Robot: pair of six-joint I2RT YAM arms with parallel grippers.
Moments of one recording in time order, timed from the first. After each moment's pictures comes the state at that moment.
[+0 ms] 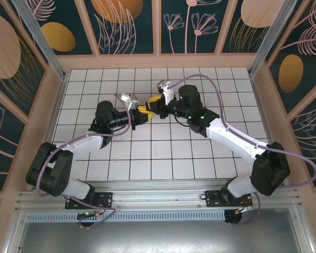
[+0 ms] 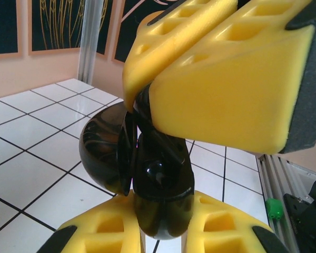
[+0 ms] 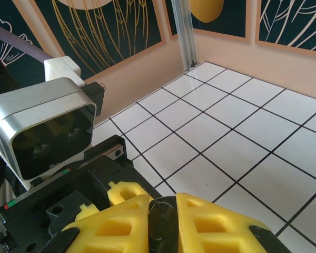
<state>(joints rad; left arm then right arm) -0.41 1.46 0.69 0.73 0.86 -0.27 0.71 1.43 1.11 0.06 -0.37 0.12</state>
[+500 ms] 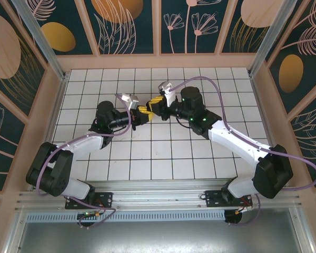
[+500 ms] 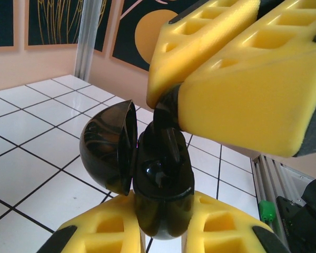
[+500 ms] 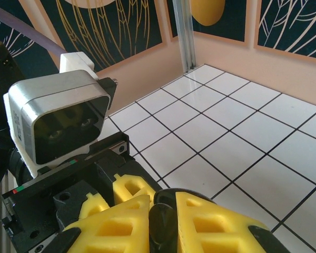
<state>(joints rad) -0.42 1.46 0.69 0.73 0.86 -0.30 0.71 1.39 1.07 0.07 -0.37 0.09</state>
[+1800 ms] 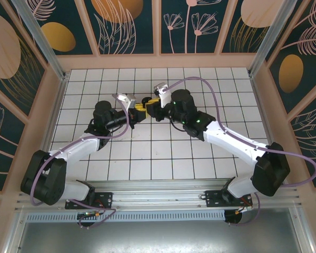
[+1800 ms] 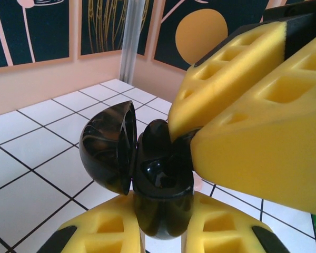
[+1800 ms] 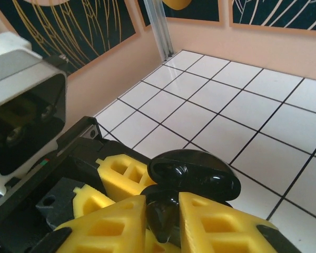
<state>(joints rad) -0.42 1.36 0.69 0.58 0.69 -0.16 0.80 1.43 1.13 -0.01 -0.16 0.22</state>
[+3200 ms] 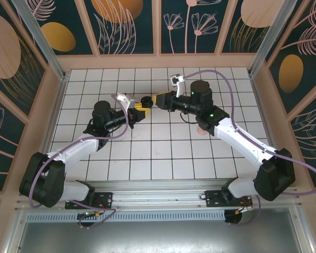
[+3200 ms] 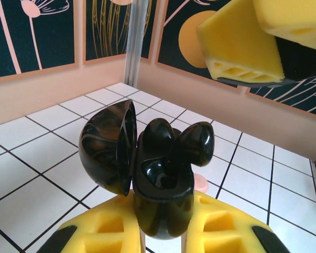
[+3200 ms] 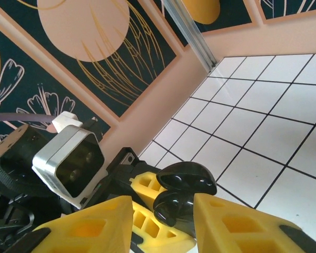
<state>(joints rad) -0.42 1.35 0.69 0.56 0.68 -0.13 0.61 1.36 1.10 0.08 -0.53 0.53</state>
